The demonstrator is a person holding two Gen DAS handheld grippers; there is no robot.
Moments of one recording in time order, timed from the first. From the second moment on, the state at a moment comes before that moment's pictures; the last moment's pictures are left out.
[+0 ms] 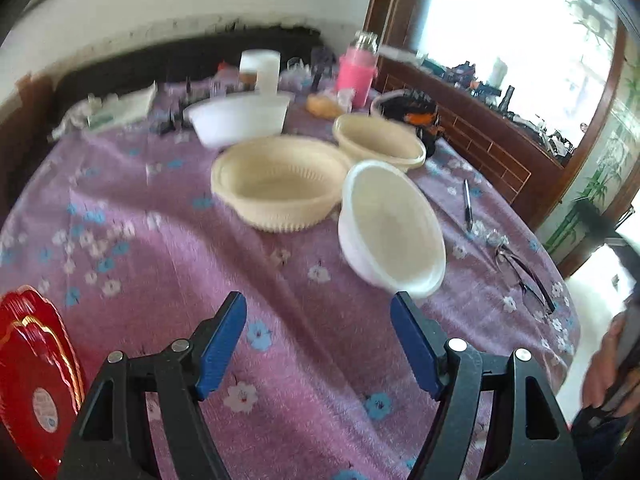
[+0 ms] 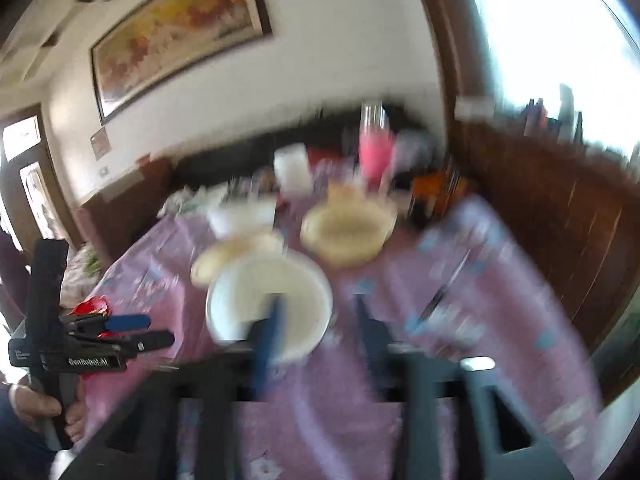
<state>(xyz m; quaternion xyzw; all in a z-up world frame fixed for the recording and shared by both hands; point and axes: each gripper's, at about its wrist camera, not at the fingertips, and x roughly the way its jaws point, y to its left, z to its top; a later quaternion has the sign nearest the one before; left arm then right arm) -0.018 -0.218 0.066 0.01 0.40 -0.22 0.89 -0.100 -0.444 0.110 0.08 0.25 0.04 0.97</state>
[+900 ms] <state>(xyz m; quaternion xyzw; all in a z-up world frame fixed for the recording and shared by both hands) -0.017 -0.218 0.047 0.02 0.41 -0.20 0.89 -0.046 -0.458 0.029 0.23 0.39 0.09 0.89</state>
